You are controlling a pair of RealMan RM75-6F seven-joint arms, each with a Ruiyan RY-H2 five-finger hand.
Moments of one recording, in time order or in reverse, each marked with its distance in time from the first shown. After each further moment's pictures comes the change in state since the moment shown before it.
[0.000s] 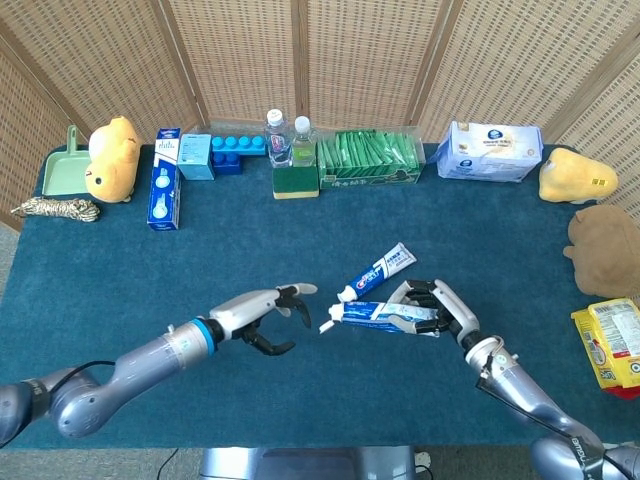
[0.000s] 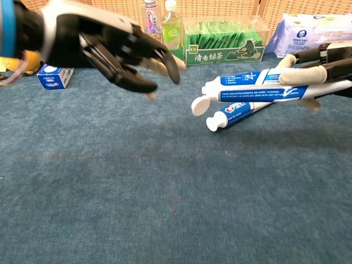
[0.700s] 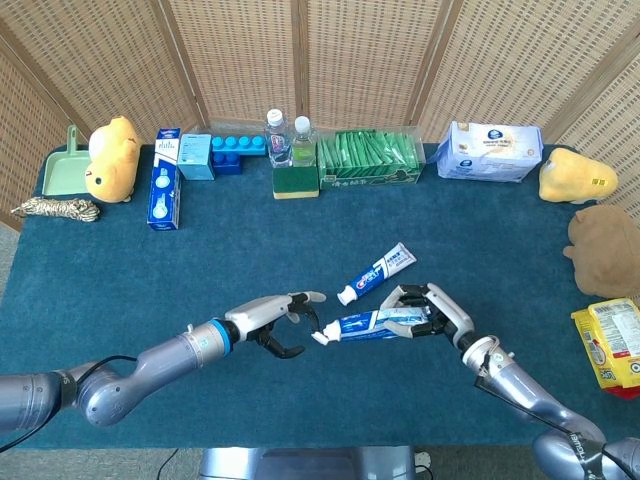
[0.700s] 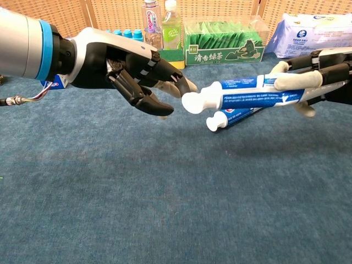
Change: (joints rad) left arm -0.076 -0.115 0.034 0.088 -0.078 -0.041 0.044; right arm 0.052 0.008 -0.037 0.033 -0.049 -0.041 0.132
